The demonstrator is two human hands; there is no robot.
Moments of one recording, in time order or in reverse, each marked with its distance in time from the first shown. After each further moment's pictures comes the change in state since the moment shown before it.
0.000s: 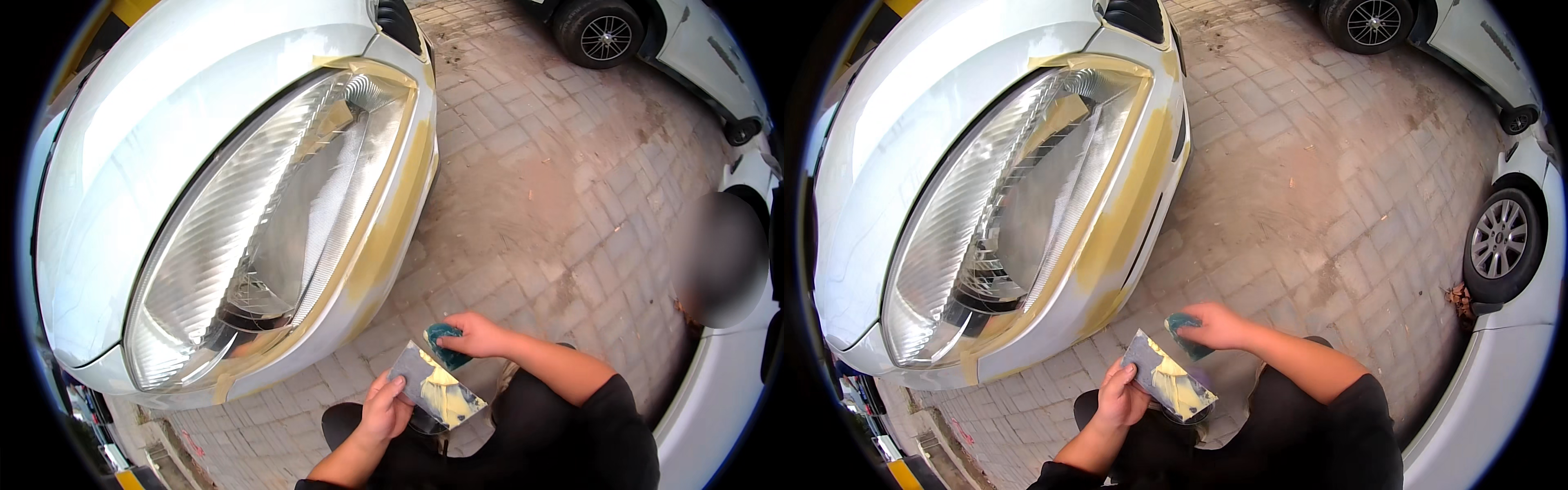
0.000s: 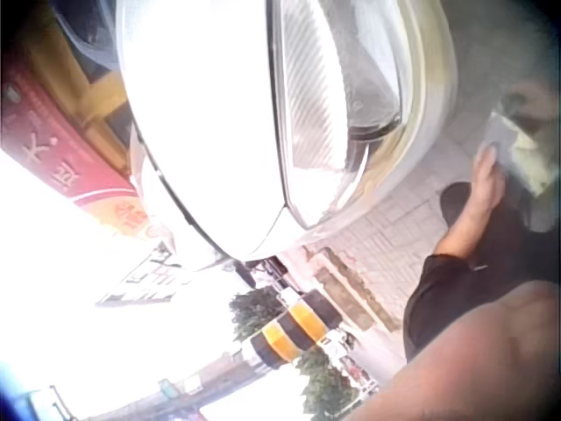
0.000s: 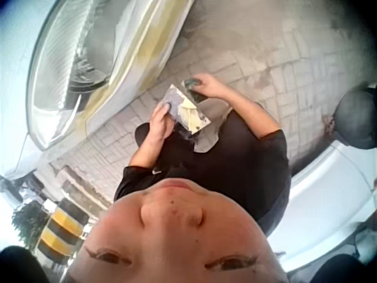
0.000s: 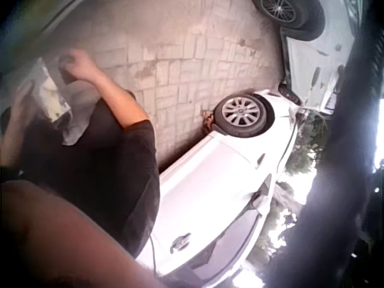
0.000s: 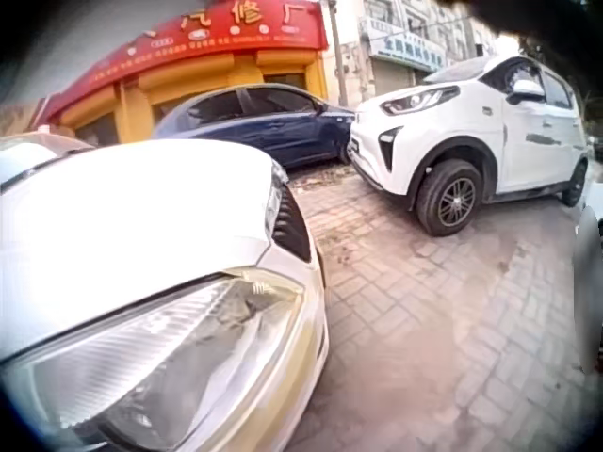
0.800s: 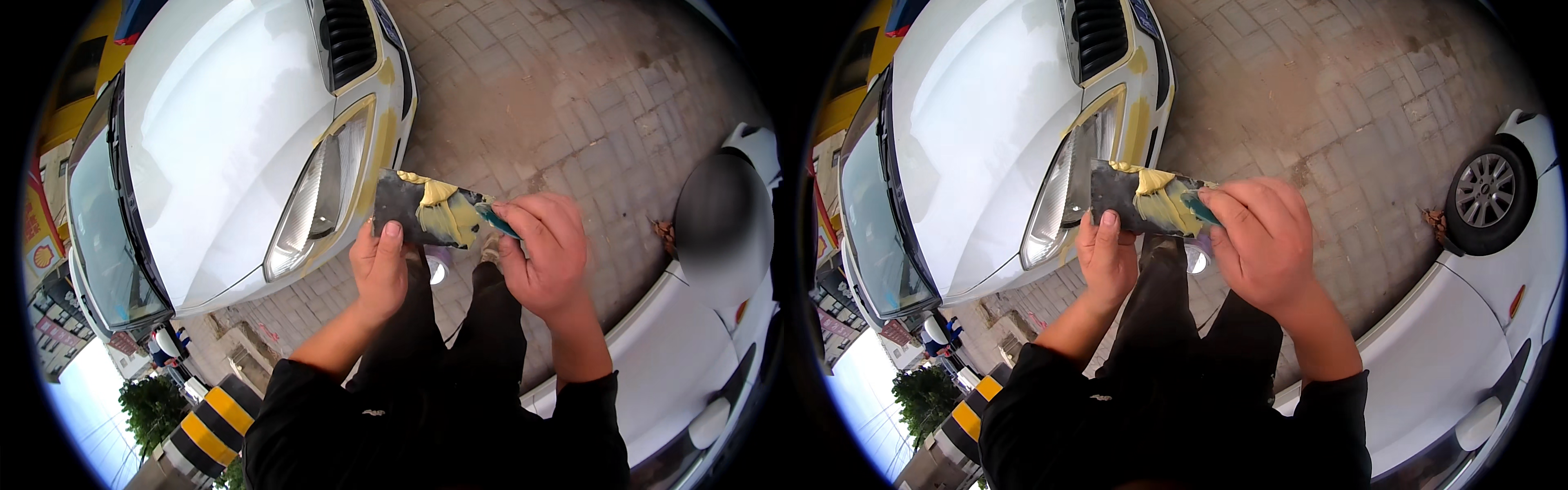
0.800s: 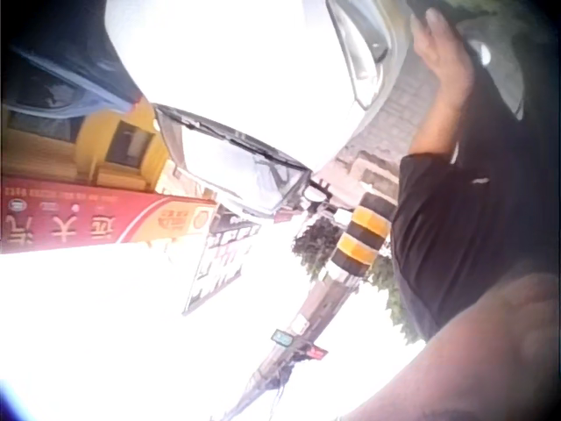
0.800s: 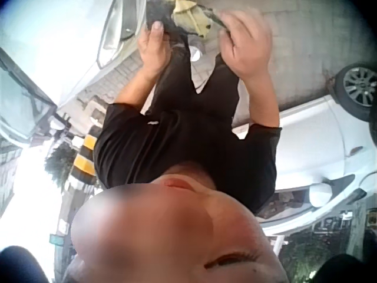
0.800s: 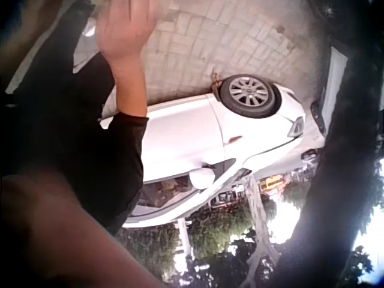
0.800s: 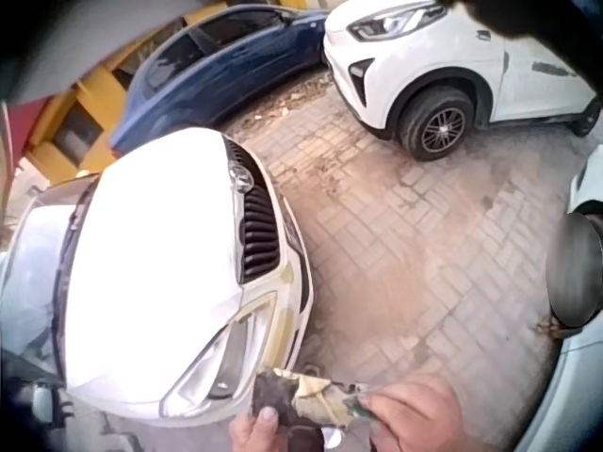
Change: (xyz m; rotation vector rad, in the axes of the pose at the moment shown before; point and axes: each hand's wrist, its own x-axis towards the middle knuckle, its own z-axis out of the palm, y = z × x) left_hand 0.033 0.120 0.458 0.554 0.065 0.370; right_hand -0.276 -0.395 -0.234 -0.538 0.871 -0.655
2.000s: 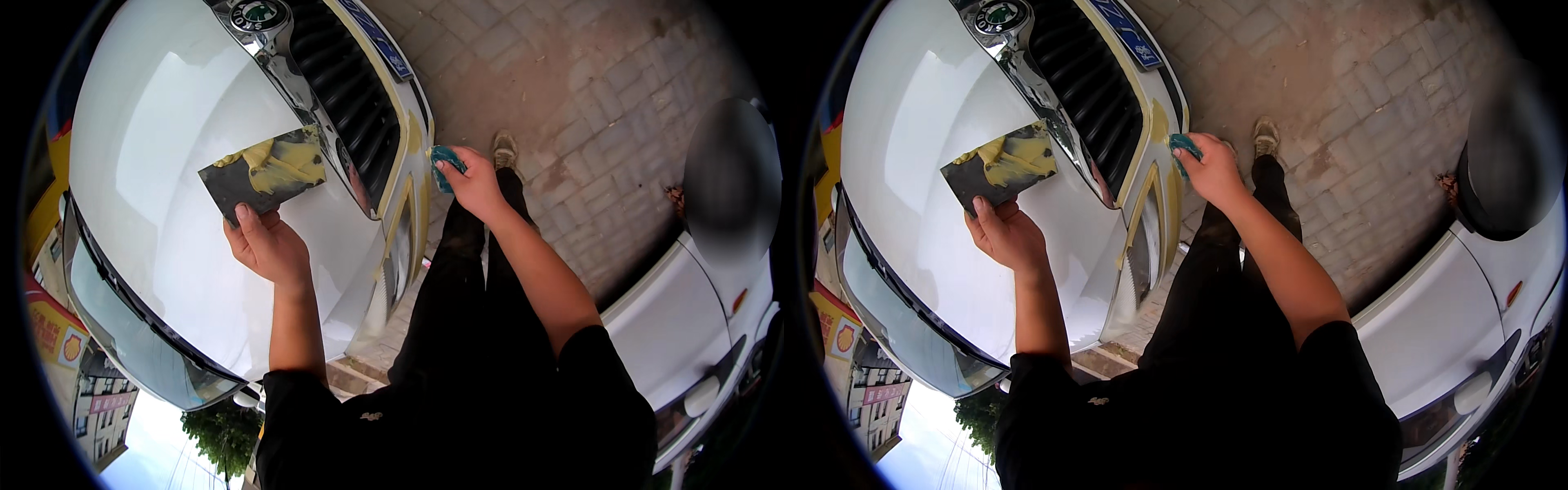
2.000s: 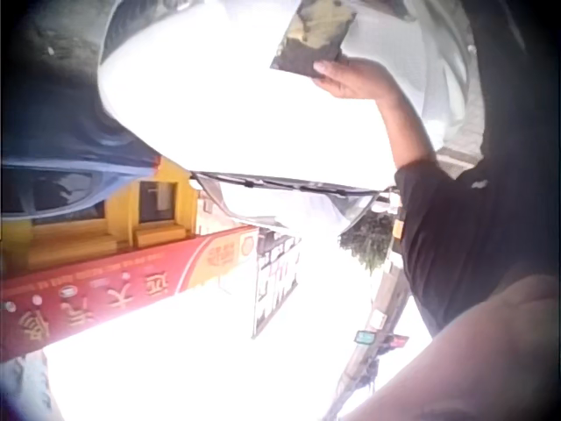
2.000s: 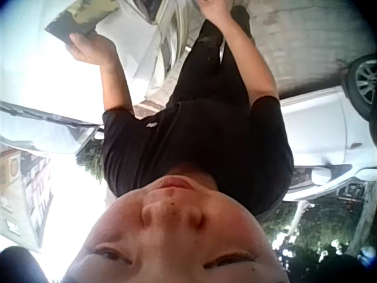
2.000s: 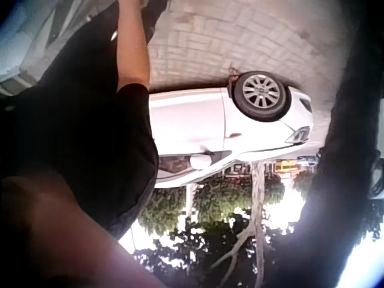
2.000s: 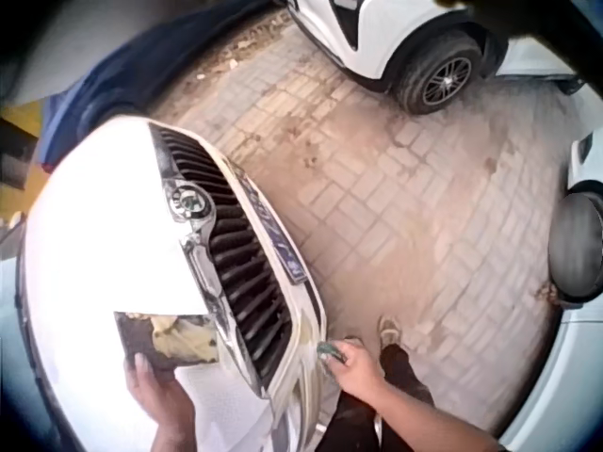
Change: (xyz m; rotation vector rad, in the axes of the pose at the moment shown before) left_hand 0.375 0.083 -0.150 0.424 0.261 0.298; right_hand 0.134 0.203 0.317 0.545 -0.075 1.012
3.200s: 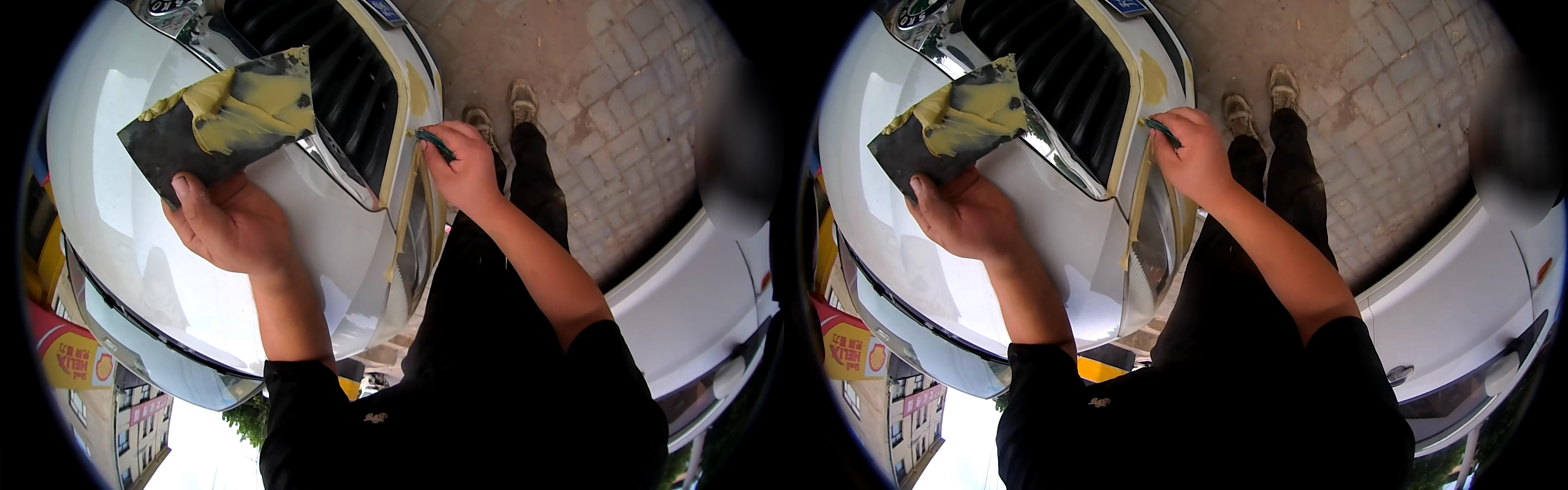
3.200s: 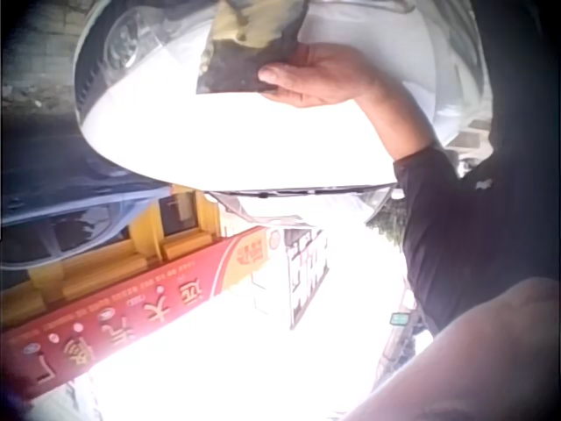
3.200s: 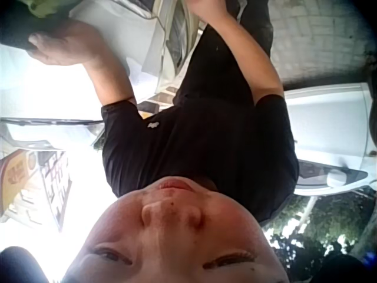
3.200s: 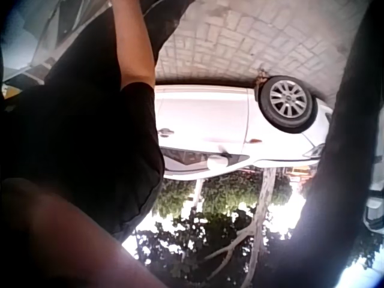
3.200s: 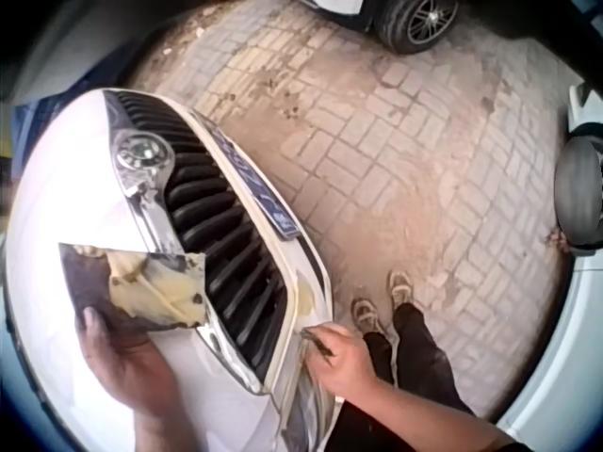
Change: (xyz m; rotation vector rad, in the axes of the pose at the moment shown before) left_hand 0.032 -0.040 0.027 -0.077 -0.119 0.110; right_hand -0.015 0.016 0.062 -0.102 0.240 -0.192
